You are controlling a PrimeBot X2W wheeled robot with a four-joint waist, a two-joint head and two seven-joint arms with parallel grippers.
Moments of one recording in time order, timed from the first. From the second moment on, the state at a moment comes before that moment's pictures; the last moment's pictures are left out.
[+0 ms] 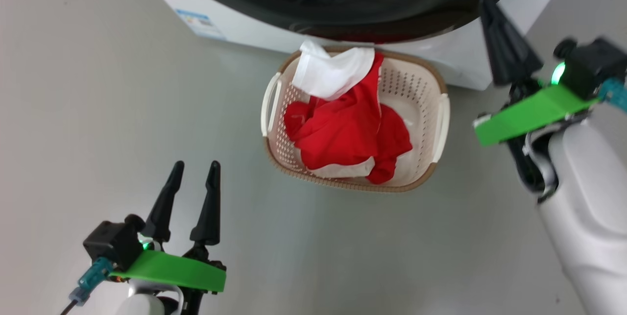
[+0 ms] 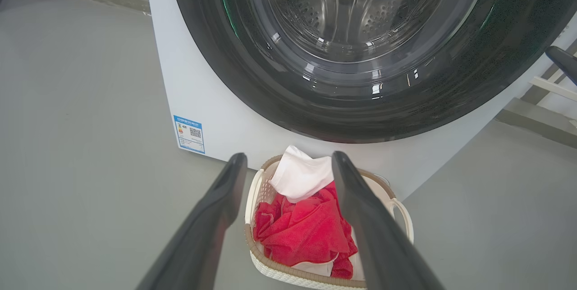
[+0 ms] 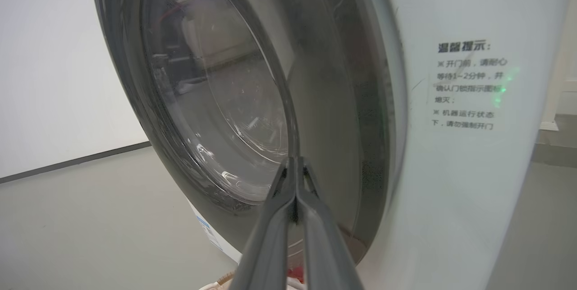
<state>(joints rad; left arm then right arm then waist) -0.24 0.03 -0.11 0.24 -0.42 -0.11 -0.25 -0.67 -0.21 0.22 0.40 0.42 0.13 -0.26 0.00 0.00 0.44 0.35</state>
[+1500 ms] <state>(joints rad) 0.01 0.05 0.05 0.22 -0.25 -0.13 -0.25 0.04 -0.09 0.03 0.24 0.44 0.13 -0.26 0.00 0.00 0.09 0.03</state>
